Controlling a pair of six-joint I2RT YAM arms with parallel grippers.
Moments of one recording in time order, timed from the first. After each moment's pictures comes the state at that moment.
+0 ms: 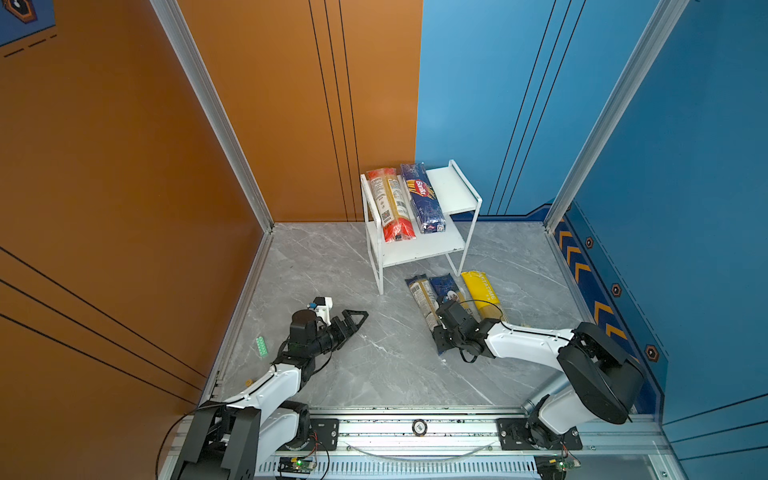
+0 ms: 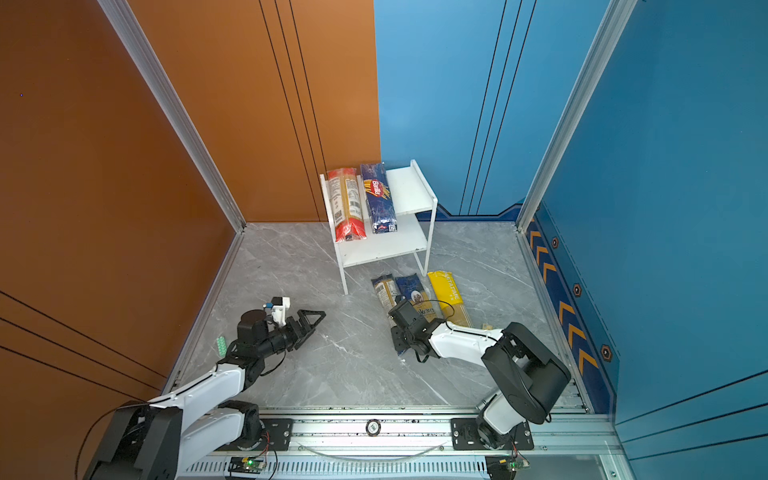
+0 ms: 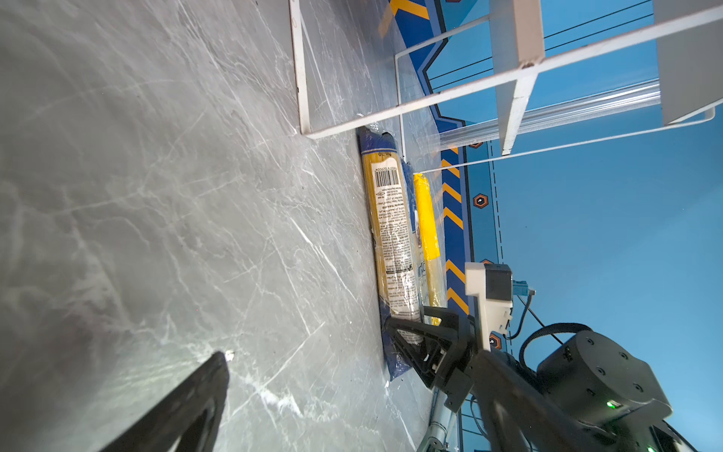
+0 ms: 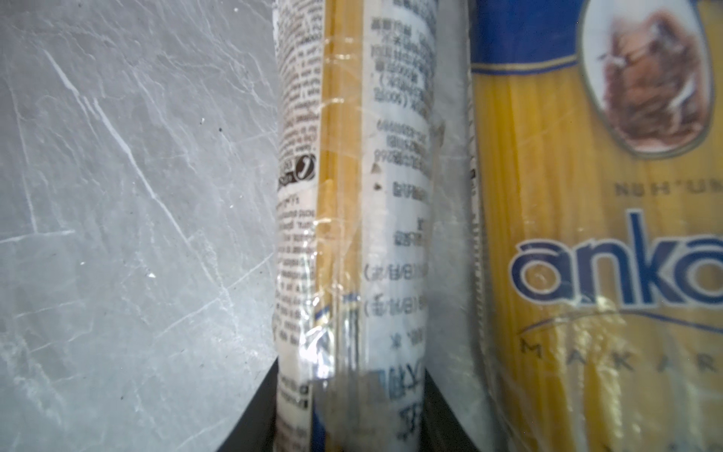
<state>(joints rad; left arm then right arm) -0.14 1.07 0.20 0.39 0.61 -0.97 0.76 1.56 0.71 -0.18 0.13 0.43</state>
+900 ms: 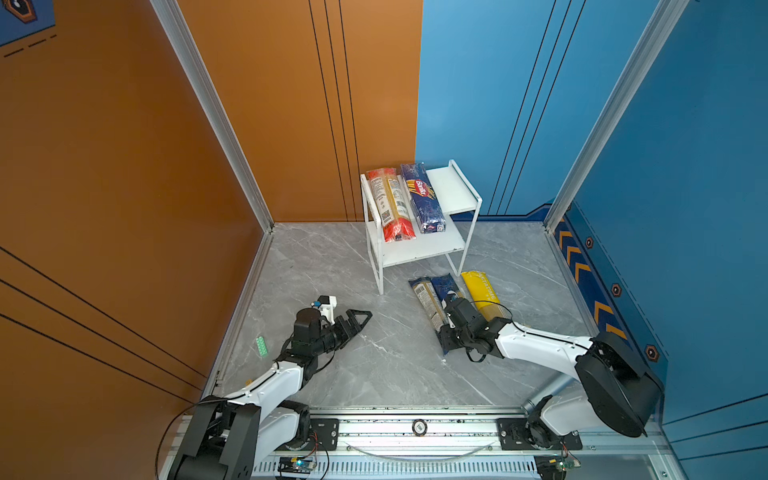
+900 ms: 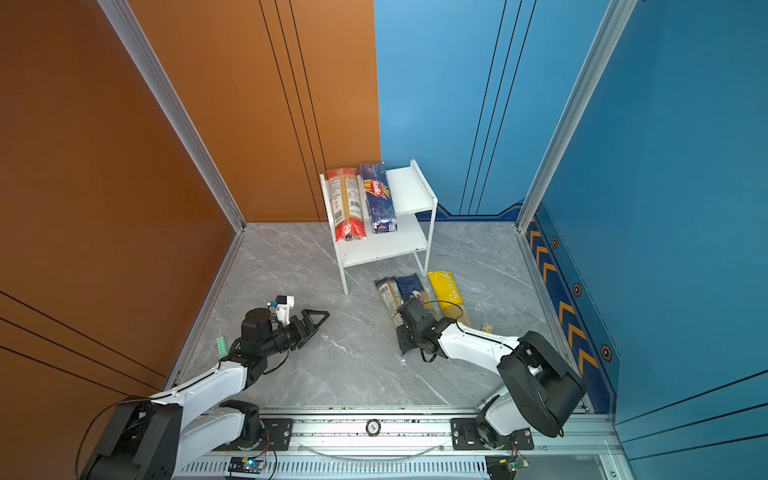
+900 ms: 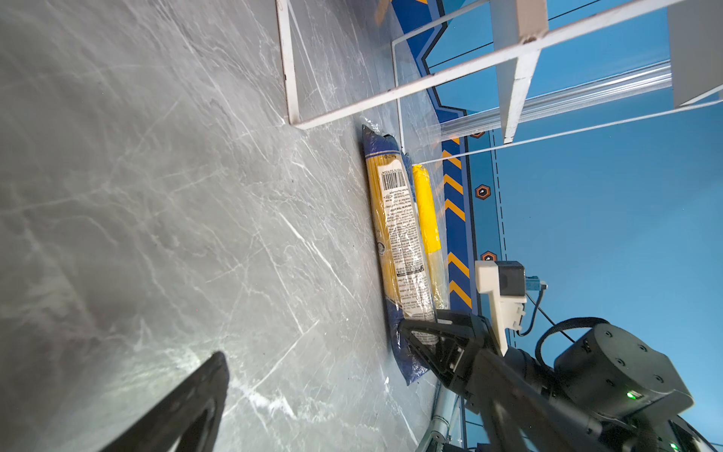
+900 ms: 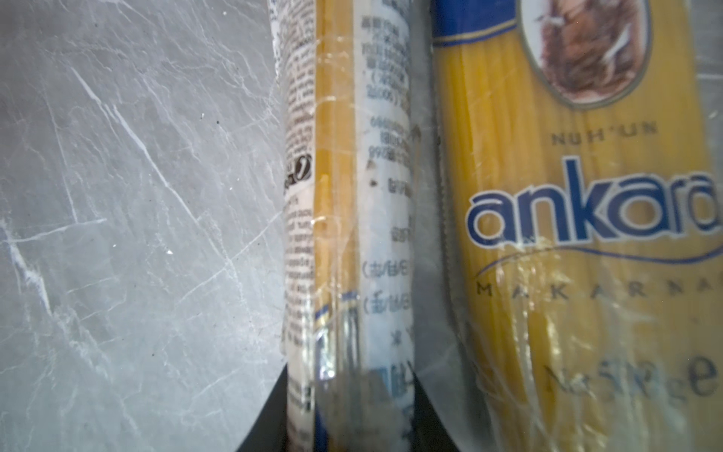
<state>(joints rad) -0.19 1.10 0.23 0.40 0.58 -0.97 0.71 1.45 0.69 -0.27 0.06 0.47</state>
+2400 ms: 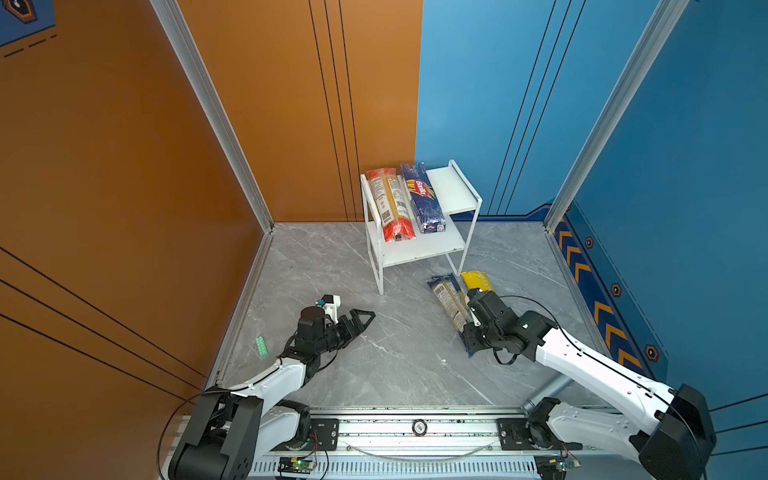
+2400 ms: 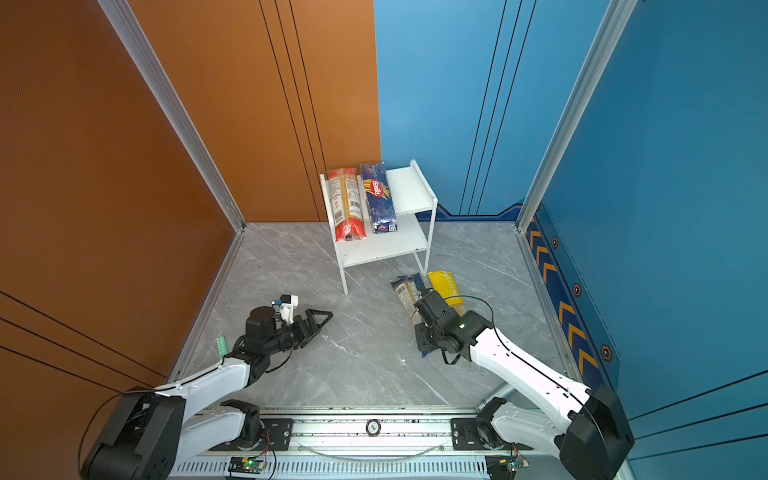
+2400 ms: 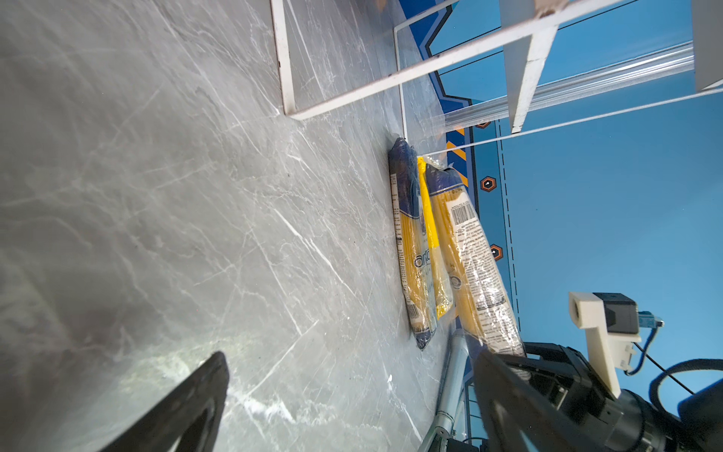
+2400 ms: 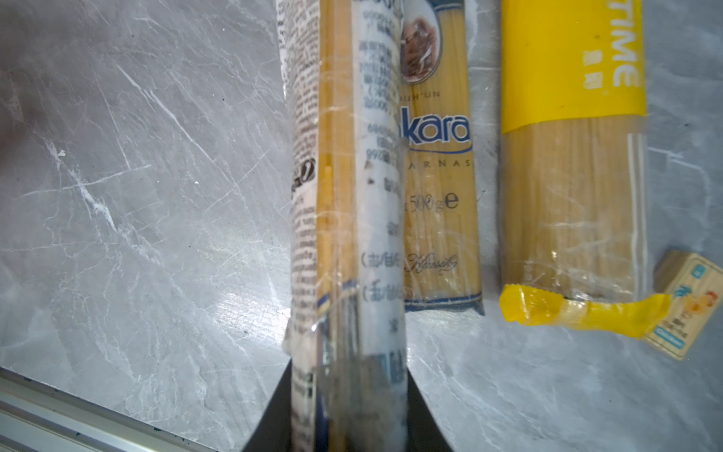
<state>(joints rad) -0.22 1.14 0.24 0.41 0.57 -0.96 0.68 1.12 0.85 -0.81 0.11 0.46</state>
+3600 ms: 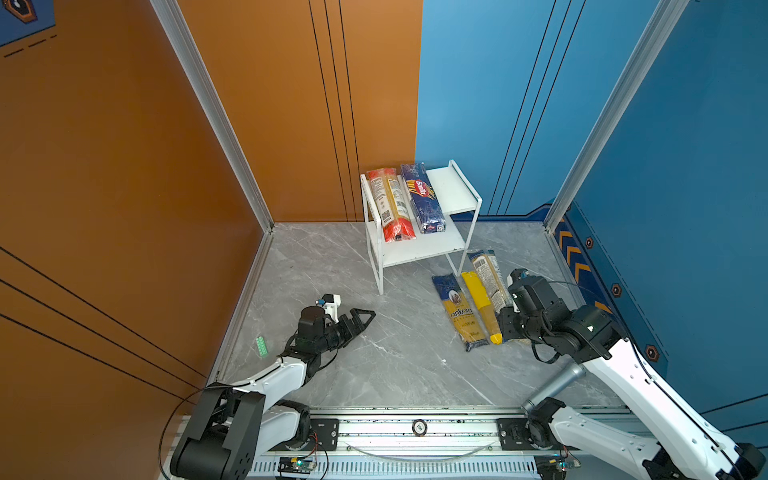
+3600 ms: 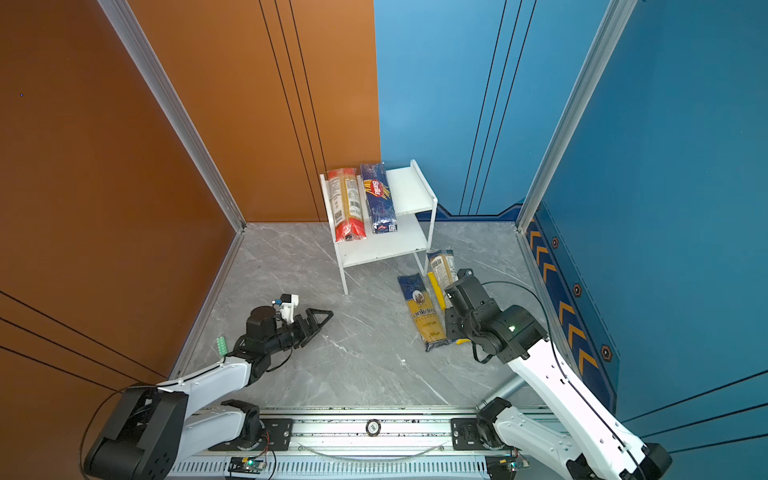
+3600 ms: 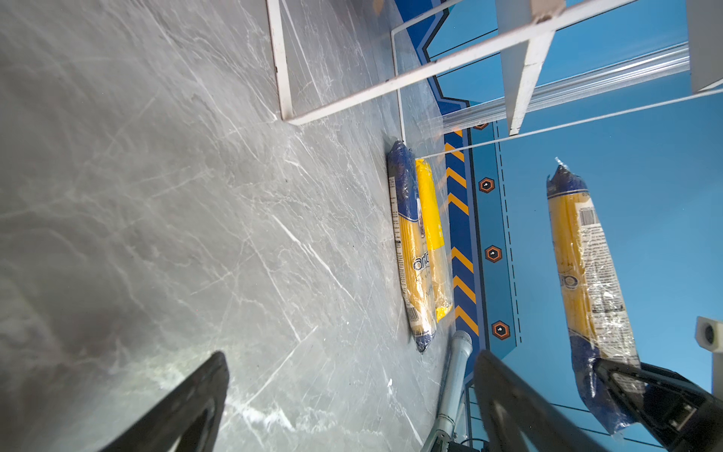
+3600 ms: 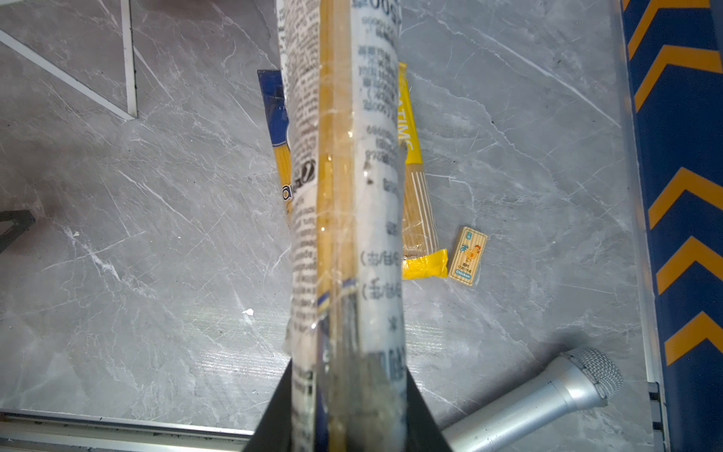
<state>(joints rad) -0.22 1.17 0.24 0.44 0.57 -0.96 0.59 0.96 1.17 -1.20 0.28 0.46</state>
